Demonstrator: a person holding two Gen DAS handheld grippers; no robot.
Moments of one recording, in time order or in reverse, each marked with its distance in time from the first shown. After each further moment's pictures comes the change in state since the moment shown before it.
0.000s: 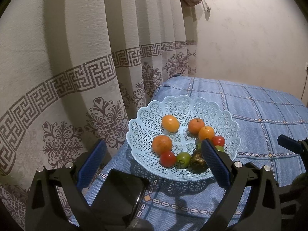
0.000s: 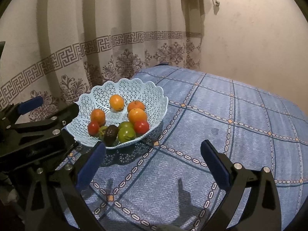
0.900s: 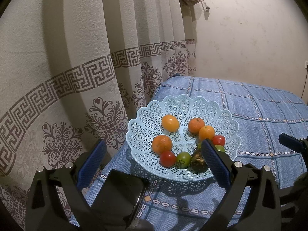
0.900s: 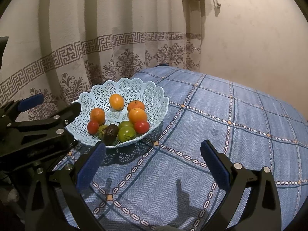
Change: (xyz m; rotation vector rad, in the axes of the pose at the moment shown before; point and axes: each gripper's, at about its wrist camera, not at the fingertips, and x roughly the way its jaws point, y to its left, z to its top) left arm -0.001 -0.001 0.000 0.009 -0.002 0.002; right arm 0.000 0.002 0.000 -0.016 -0.003 -0.011
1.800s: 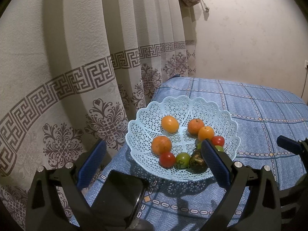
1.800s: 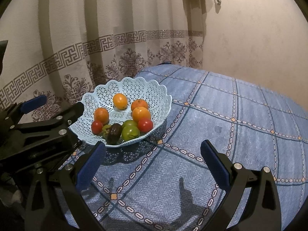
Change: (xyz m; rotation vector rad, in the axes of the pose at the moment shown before) left arm -0.001 0.002 0.001 0.005 -0.006 -0.002; right arm 0.001 -0.001 -0.001 0.018 0.007 0.032
